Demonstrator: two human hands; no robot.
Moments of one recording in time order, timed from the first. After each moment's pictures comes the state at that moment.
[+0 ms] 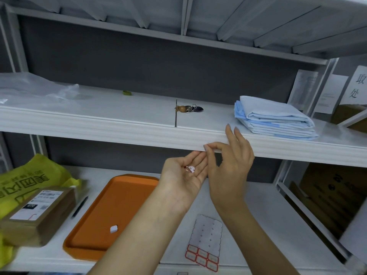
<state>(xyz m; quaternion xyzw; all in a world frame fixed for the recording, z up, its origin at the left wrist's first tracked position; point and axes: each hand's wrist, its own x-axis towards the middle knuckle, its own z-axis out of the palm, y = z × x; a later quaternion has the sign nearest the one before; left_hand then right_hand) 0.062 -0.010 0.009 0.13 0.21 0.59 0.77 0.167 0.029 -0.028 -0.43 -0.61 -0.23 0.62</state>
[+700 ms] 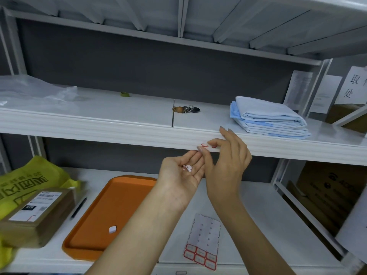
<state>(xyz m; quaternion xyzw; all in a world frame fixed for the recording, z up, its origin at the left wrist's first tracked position) 0.064 -0.012 0.009 0.12 0.19 0.59 0.77 0.167 0.029 -0.026 -0.46 -0.60 -0.22 0.61</state>
